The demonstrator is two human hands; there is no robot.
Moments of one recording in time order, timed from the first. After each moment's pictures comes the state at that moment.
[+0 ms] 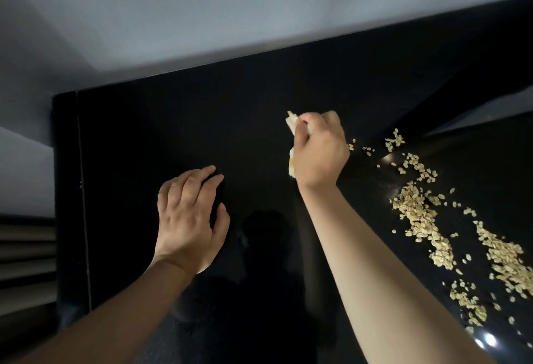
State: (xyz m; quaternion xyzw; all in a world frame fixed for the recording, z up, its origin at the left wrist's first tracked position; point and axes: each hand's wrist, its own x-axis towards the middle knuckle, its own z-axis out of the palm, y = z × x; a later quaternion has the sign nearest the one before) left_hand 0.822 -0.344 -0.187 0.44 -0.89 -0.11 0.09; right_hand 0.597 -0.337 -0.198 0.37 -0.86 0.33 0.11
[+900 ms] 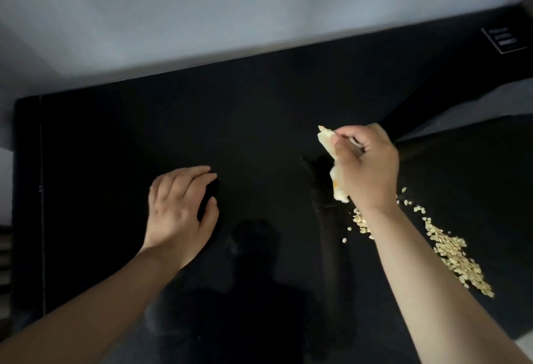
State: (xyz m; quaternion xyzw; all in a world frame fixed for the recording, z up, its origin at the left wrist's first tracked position) left_hand 0.783 -0.332 -0.174 0.41 -0.89 -0.15 0.13; right_hand 0.512 -0.238 -0.142 0.36 -0.83 0.42 -0.07
